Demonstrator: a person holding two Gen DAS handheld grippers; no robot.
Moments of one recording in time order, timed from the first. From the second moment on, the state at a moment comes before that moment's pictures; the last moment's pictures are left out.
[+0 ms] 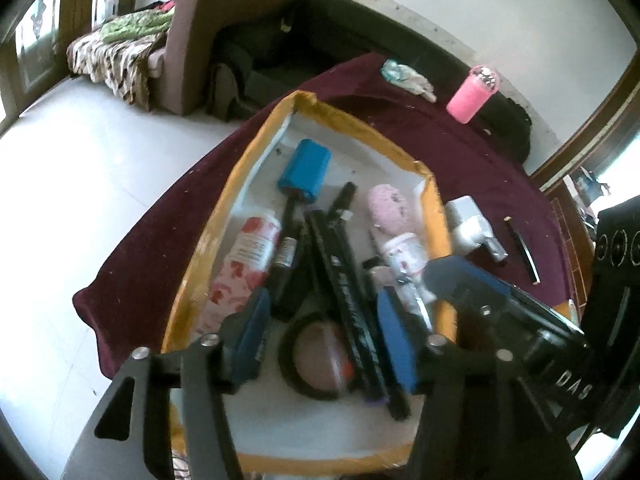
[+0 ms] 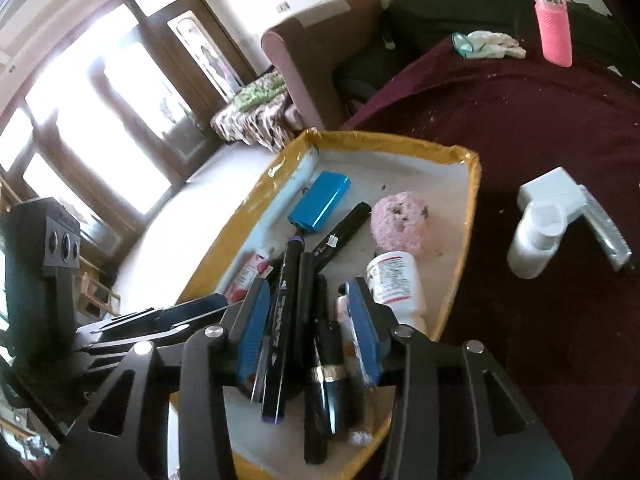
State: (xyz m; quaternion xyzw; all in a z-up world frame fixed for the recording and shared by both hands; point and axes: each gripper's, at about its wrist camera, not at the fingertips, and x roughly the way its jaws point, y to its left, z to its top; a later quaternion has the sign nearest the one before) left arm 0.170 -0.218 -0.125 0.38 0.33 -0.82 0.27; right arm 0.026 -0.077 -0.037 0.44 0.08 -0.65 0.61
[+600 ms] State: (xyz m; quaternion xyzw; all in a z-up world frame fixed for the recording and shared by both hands) left arm 0.110 -0.124 -0.102 0.41 0.28 -0.84 0.22; right arm -0.079 0.028 -0.015 0.41 0.08 -0.72 0.56
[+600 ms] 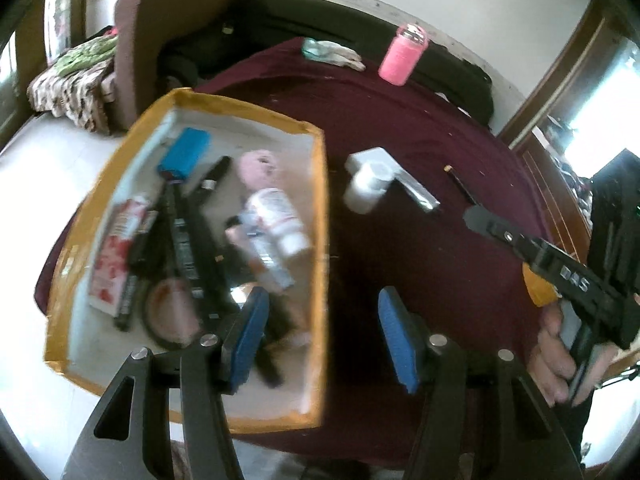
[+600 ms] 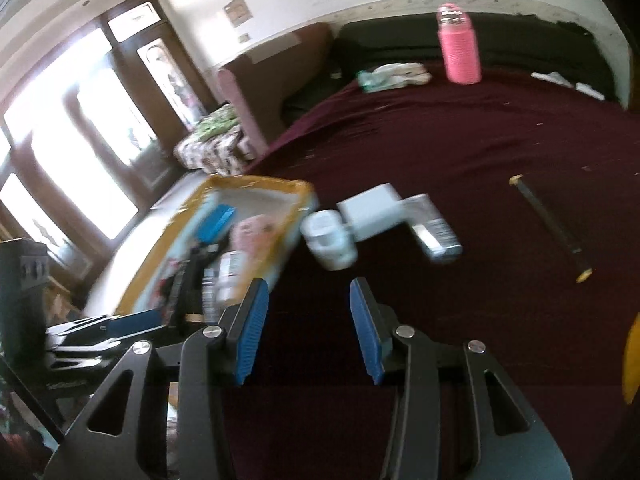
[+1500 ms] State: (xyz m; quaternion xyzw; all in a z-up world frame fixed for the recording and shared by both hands) left arm -0.020 -0.121 -0.128 0.46 0.22 -0.83 0.22; right arm -0.174 0.056 -0.087 0.52 -0.01 -0.71 0.48
